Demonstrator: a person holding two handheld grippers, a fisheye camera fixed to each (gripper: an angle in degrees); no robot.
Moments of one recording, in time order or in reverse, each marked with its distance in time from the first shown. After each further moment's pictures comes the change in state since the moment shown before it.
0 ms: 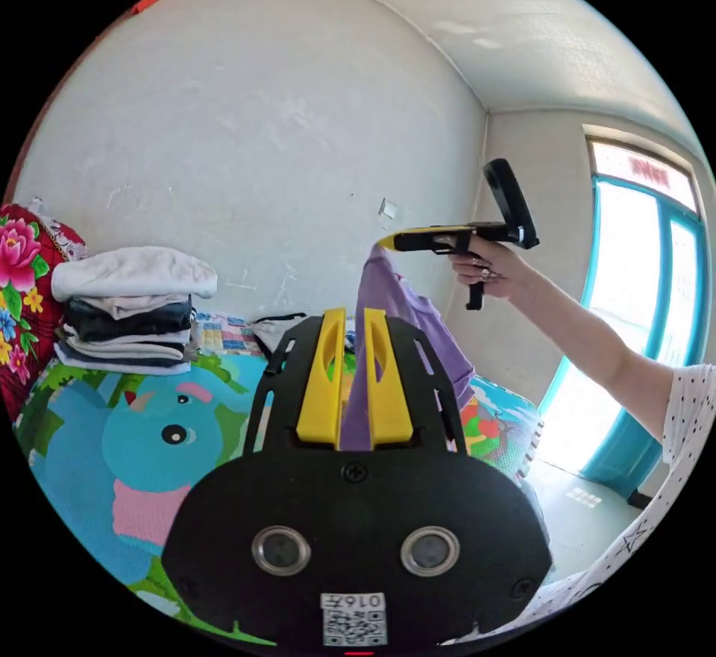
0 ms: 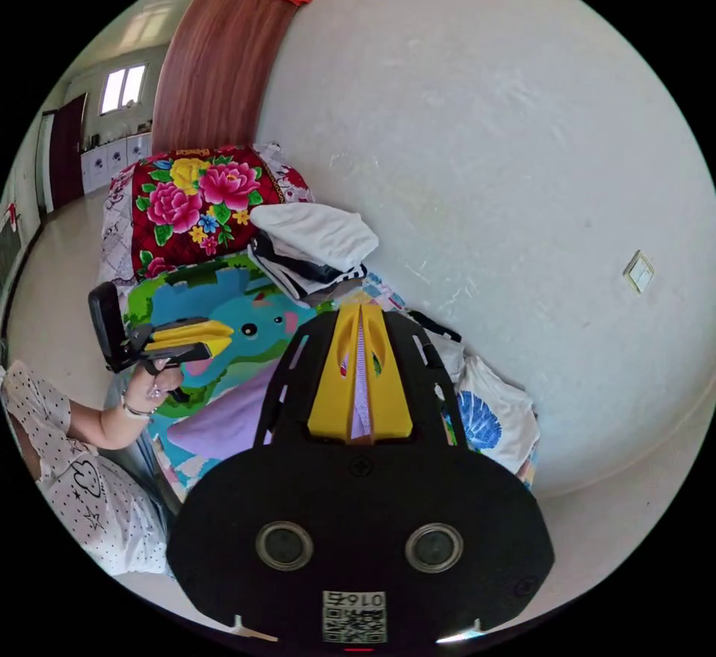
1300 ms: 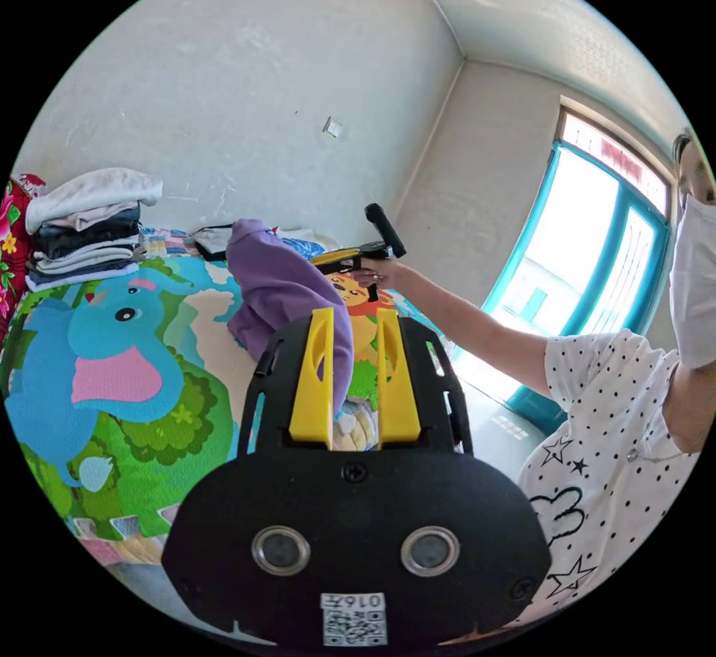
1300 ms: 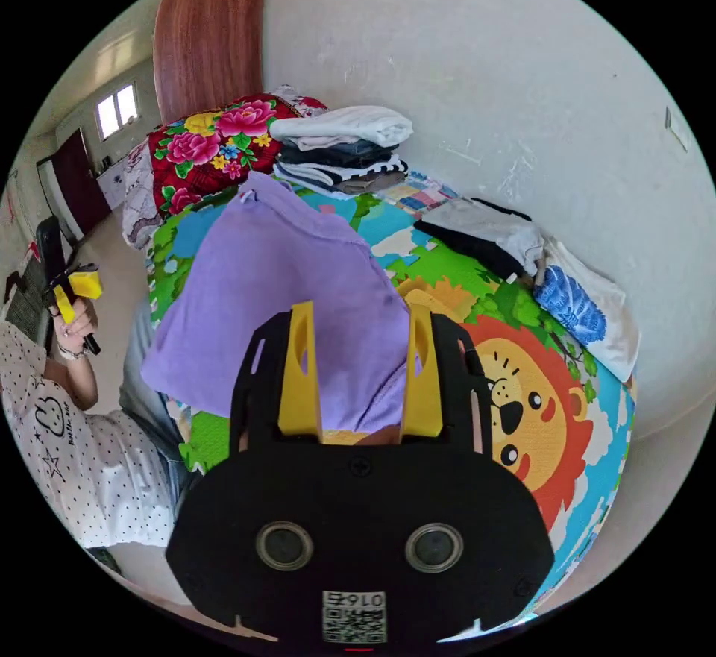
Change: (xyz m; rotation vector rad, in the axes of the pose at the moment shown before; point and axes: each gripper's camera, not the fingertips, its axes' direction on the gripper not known) left arm 0.127 0.073 -0.096 -0.307 0.210 -0.022; right arm 0.026 0.276 0.044 -0.195 -0.292 0.185
